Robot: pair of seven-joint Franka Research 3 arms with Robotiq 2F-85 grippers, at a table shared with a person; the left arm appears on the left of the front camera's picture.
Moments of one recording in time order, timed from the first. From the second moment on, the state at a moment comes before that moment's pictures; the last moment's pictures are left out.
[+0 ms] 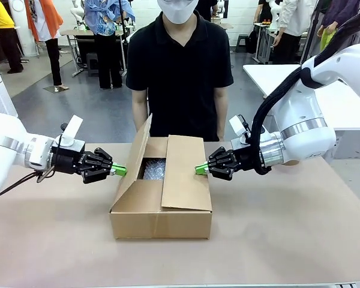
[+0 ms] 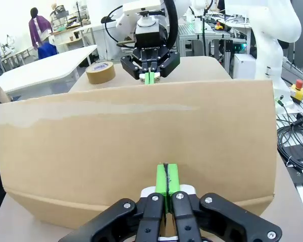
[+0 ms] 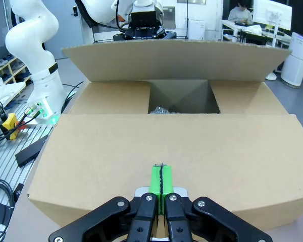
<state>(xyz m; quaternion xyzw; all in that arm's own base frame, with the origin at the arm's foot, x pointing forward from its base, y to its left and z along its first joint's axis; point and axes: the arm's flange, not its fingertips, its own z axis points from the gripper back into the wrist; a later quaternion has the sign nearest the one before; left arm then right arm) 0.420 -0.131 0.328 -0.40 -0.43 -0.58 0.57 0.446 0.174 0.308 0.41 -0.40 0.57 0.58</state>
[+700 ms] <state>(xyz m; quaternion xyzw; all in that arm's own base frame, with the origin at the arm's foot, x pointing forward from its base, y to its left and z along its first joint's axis) 0.432 -0.138 0.304 -0.40 -0.42 -0.58 0.58 0.446 0.174 0.308 0.41 -0.40 0.57 0.58</state>
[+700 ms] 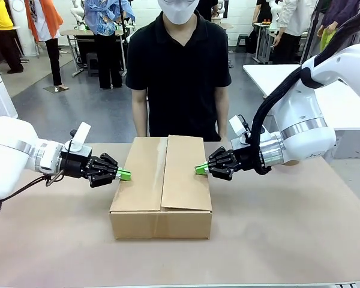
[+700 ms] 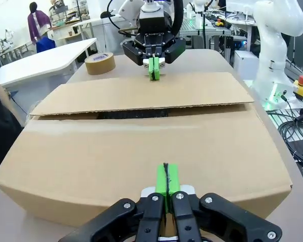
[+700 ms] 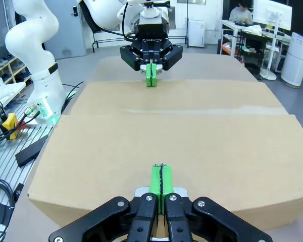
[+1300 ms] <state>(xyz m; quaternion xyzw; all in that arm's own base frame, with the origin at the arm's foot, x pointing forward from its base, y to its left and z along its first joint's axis) 0.432 -0.138 0.306 -0.40 -0.42 -0.58 0.58 0.446 0.174 0.308 0.41 -0.40 0.57 0.58</state>
